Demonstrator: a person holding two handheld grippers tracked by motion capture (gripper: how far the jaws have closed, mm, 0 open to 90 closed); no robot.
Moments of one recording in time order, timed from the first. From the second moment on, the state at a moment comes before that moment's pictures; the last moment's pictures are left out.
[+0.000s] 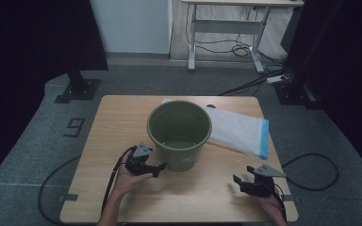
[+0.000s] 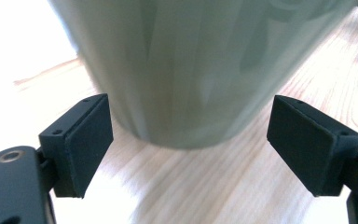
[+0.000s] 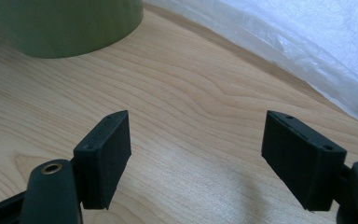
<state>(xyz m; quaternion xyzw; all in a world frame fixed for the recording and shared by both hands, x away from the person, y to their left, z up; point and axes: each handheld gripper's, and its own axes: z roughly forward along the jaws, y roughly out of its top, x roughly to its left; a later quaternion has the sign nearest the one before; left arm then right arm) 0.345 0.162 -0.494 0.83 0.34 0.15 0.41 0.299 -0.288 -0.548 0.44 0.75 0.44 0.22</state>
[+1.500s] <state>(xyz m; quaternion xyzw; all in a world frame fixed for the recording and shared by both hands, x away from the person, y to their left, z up) 0.288 0.225 -0.514 0.83 0.38 0.18 0.38 0.350 -0.267 -0.528 0.43 0.76 0.41 0.27</state>
